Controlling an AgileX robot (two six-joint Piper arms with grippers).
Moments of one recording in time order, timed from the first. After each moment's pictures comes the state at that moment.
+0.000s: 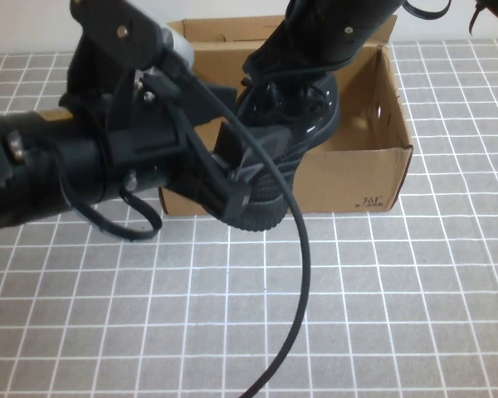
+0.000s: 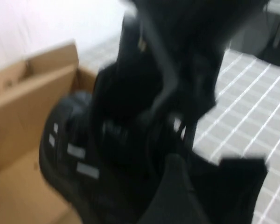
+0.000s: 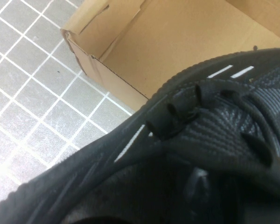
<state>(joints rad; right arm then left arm) 0.64 1.92 -2.19 0.02 1.28 0.04 -0.58 1.17 -1.00 -0.91 0.38 1.05</state>
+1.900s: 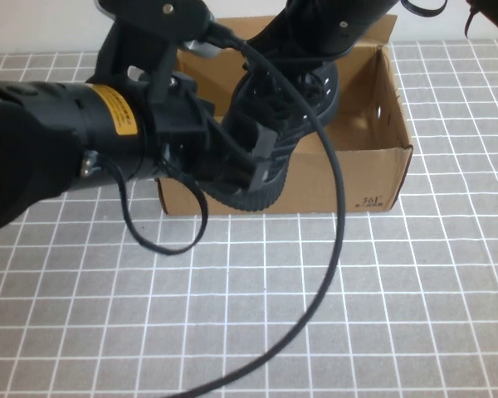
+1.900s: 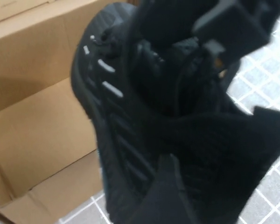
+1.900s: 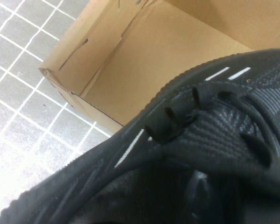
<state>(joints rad) 0.62 1.94 -2.19 -0.01 1.20 0.10 -0.71 1.26 -1.17 0.01 0.53 0.03</state>
